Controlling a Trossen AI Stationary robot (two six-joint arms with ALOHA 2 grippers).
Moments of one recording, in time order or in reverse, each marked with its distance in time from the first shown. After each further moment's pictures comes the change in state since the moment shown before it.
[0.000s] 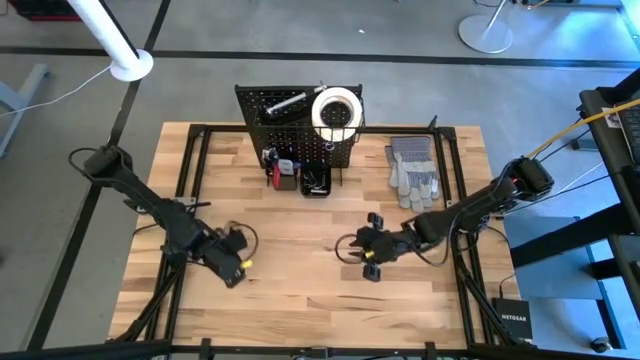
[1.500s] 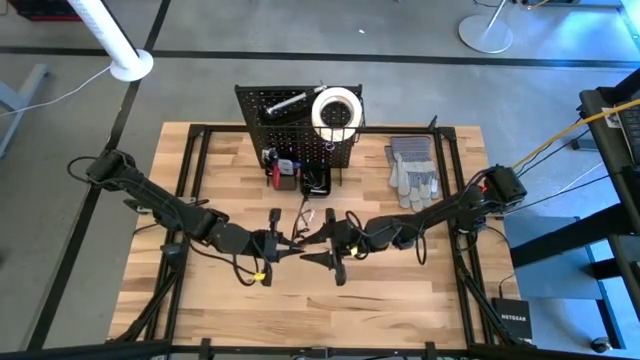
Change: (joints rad) left arm 0.169 0.075 0.182 0.891 -0.305 1.409; right arm -0.075 0.253 0.155 0.962 -0.130 -0.266
